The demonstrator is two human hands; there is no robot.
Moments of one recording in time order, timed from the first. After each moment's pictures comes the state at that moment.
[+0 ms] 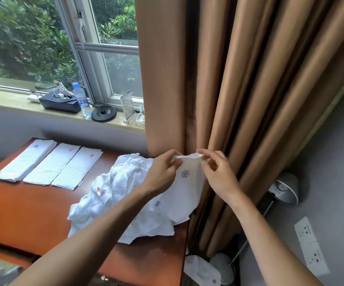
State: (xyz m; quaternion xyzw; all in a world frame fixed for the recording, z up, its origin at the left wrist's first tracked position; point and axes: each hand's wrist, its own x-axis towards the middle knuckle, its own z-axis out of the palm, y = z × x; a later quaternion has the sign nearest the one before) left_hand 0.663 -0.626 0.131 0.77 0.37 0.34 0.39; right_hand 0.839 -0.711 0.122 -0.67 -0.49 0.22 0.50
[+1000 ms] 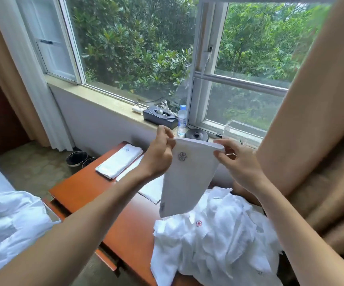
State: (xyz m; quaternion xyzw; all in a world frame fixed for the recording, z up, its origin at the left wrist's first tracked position) left_hand 0.336 -0.485 0.222 0.70 0.47 0.47 0.28; right_hand 0.579 -0.515 0.226 -0.54 -0.68 0.23 0.44
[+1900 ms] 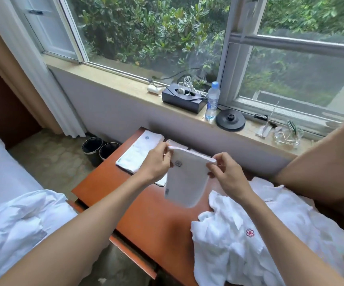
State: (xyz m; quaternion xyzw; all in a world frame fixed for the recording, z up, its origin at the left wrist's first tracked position) left_hand 0.175 -0.348 0.114 0.69 0.57 0.31 0.33; right_hand 0.420 -0.392 0.087 -0.59 -0.60 0.34 0.41
